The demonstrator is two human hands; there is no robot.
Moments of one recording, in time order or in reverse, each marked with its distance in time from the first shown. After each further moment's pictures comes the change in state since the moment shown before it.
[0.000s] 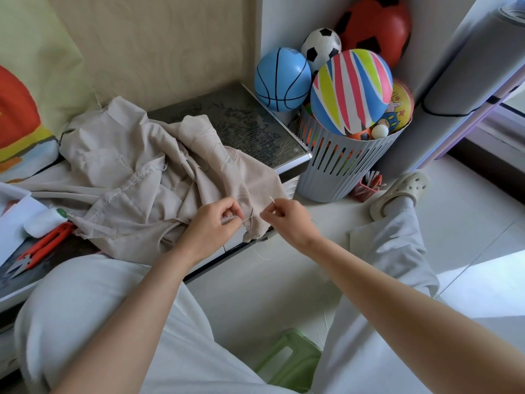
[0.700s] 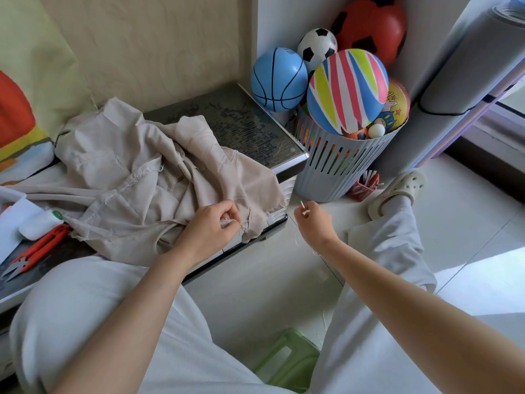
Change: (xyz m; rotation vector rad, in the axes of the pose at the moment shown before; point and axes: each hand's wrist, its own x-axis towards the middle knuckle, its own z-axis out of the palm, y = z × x) left_hand 0.000 -0.005 0.002 0.110 -0.002 0.029; right_hand 0.006 0.039 -0.018 -0.099 0.174 0.249
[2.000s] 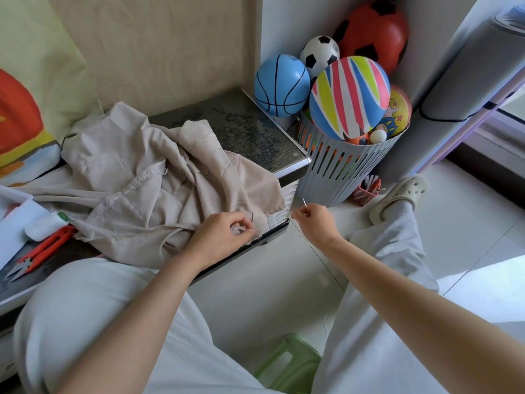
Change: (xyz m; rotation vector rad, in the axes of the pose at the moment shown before) left_hand 0.004 -0.006 0.012 0.022 -0.080 -0.050; right_hand -0.004 -0.015 -0.010 0.039 -0.045 -0.019
